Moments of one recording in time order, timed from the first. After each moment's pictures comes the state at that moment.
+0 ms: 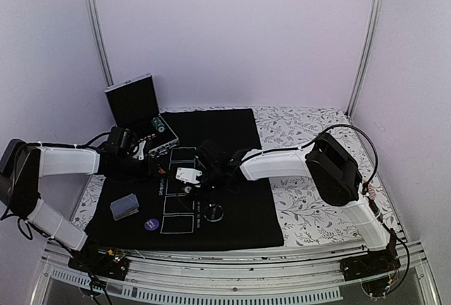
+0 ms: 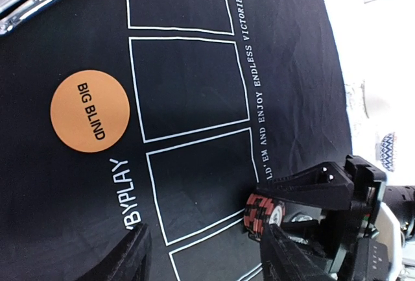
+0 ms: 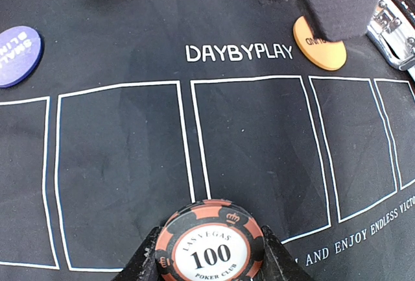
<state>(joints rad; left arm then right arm) -0.29 1.45 0.68 -0.13 0.41 -0.49 1.04 2.41 1.83 -0.26 -0.18 -0.48</state>
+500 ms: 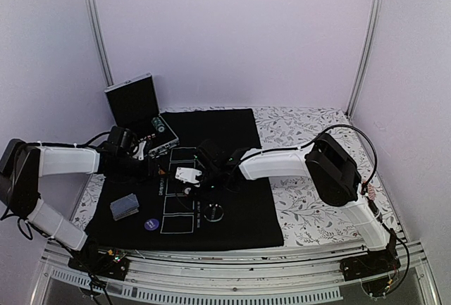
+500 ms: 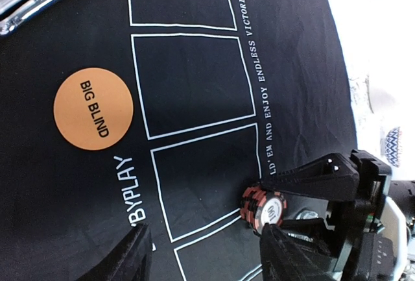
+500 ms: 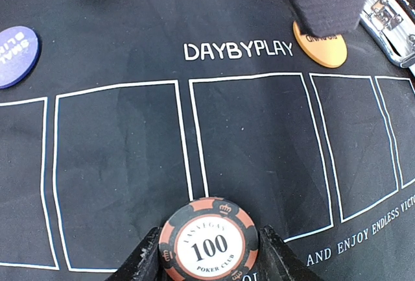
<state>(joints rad) -0.29 1.45 0.69 -0.16 0.40 -0.46 1.04 2.42 1.86 -0.30 -0.18 -0.48</state>
